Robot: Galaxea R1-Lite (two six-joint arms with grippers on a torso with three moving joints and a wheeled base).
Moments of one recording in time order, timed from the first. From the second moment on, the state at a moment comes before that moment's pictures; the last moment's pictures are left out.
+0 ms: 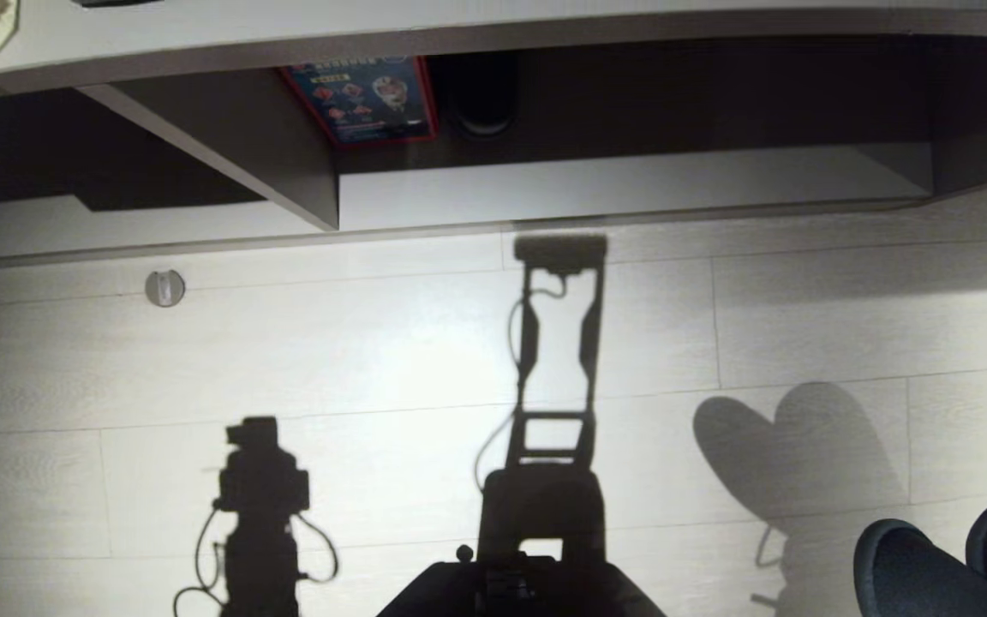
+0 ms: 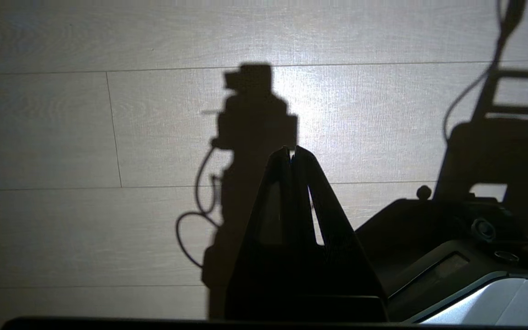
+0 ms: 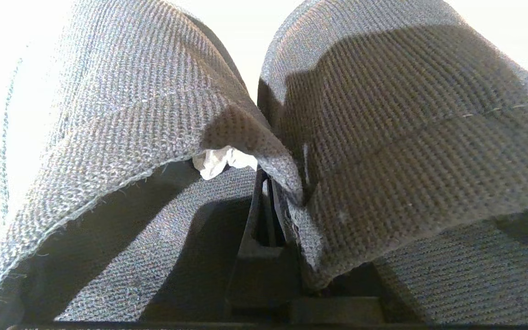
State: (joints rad) left arm -0.01 0.00 0.00 0.00 0.02 -0.06; right arm 0.00 0.00 0.00 0.01 0.02 -0.06
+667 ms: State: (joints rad) left arm -0.01 0.00 0.00 0.00 0.02 -0.06; right arm 0.00 0.00 0.00 0.01 0.02 -0.06
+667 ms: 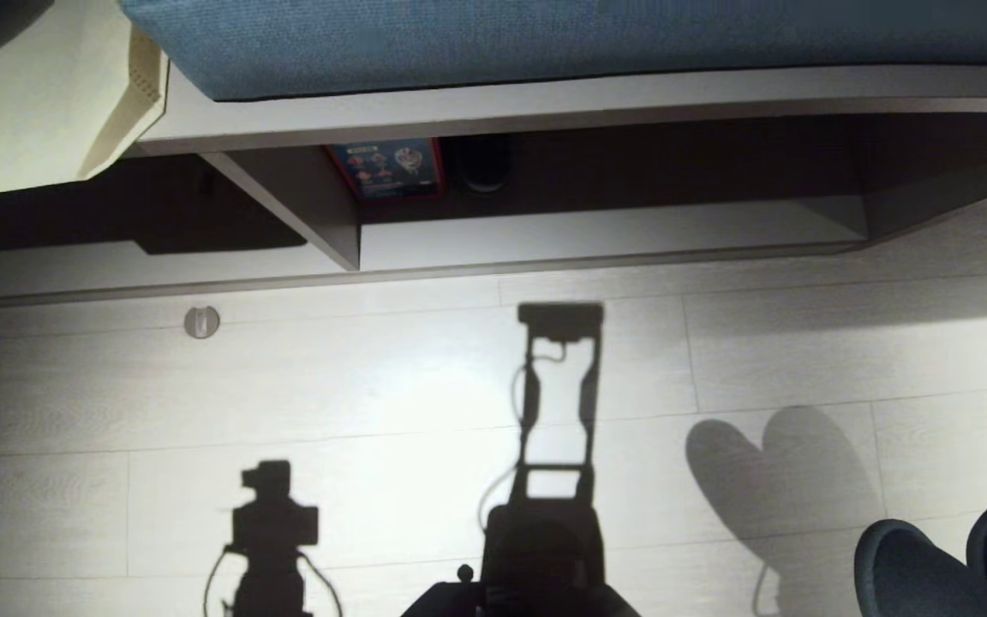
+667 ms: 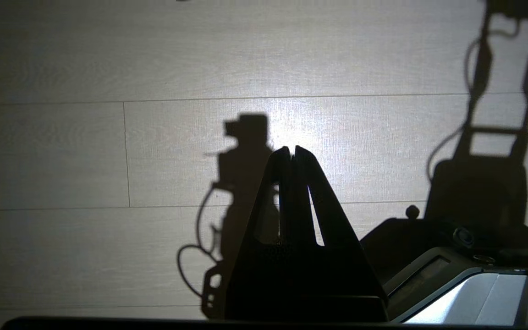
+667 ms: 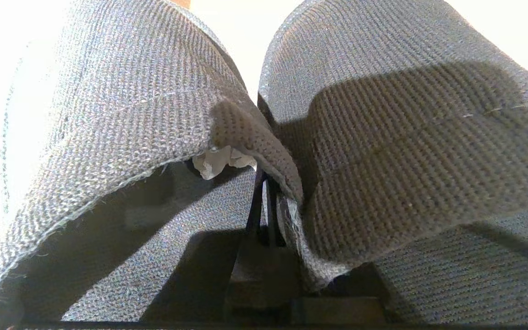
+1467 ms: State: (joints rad) left arm -0.01 0.00 0.00 0.00 0.02 -0.06; right arm 0.00 0.00 0.00 0.01 0.02 -0.06
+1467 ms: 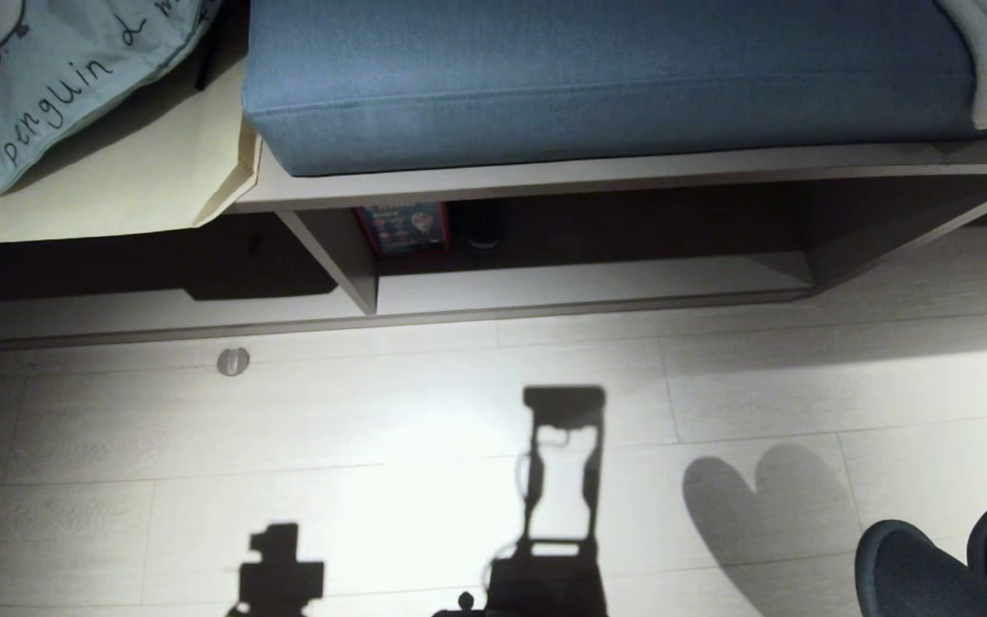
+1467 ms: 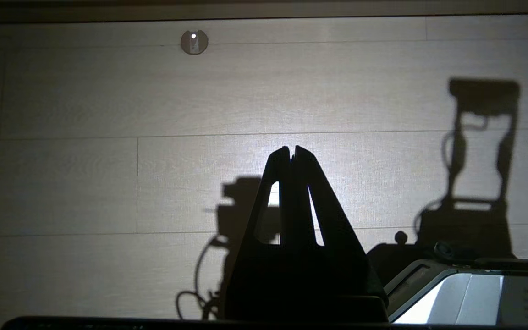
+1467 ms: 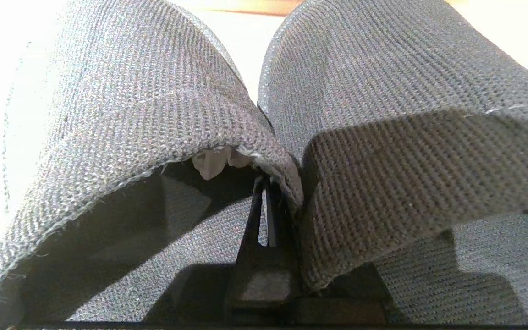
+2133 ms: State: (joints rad) left arm -0.01 0.00 0.00 0.00 0.02 -0.06; right arm 0.00 0.00 0.00 0.01 0.02 -0.06
